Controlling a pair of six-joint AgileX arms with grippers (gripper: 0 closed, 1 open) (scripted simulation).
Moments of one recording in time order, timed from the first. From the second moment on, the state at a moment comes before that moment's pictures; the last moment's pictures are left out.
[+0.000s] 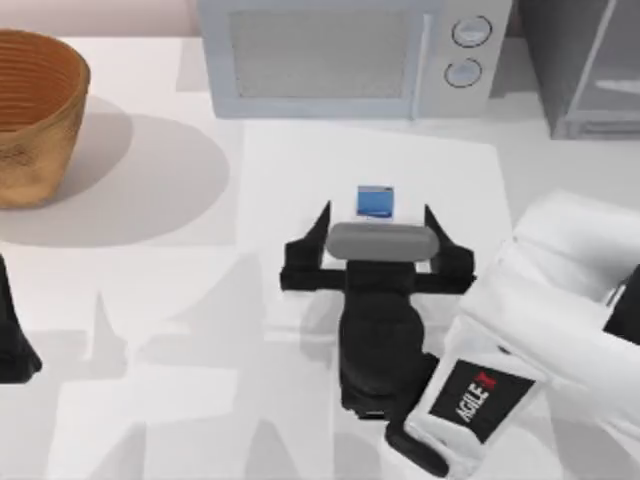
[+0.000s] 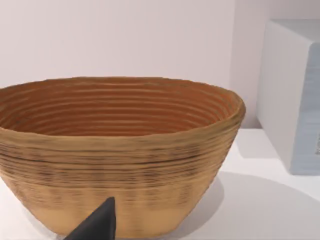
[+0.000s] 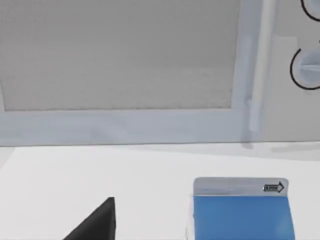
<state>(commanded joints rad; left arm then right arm) 0.00 0.00 0.00 0.00 0.00 0.00 0.90 2.39 0.91 1.46 0.99 0.02</state>
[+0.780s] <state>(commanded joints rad) 0.00 0.00 0.00 0.00 0.00 0.00 0.84 2.47 1.02 1.44 0.94 0.02</state>
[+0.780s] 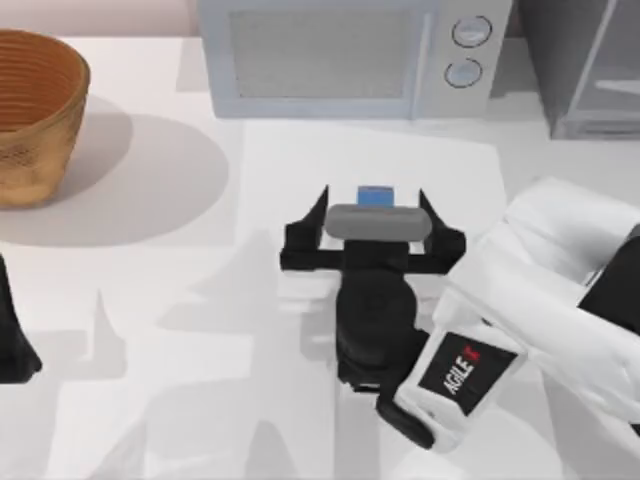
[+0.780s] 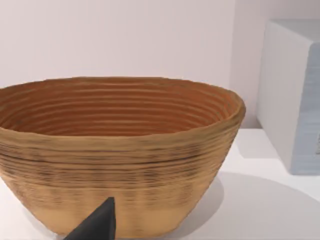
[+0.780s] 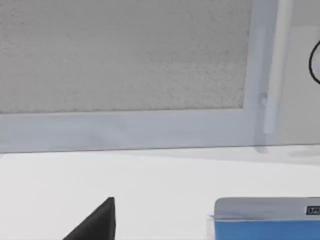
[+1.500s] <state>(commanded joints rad) 0.00 0.00 0.00 0.00 0.00 0.00 0.81 2.49 1.06 1.41 0.91 0.02</state>
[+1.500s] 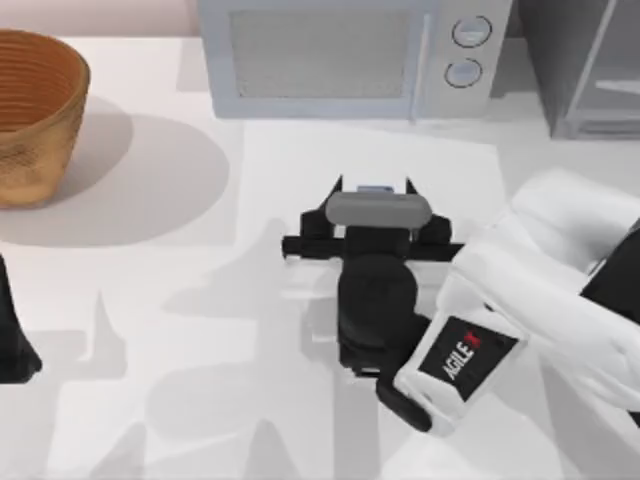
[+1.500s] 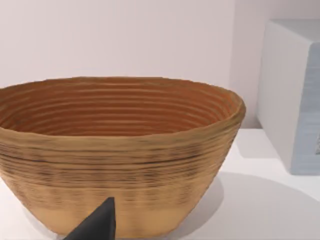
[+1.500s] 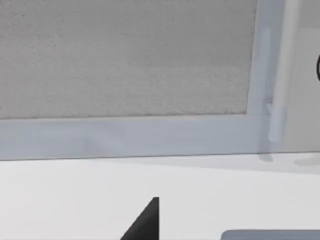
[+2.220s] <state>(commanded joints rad) 0.00 0.00 0.00 0.00 0.00 0.00 0.81 2.49 1.06 1.41 0.91 0.02</state>
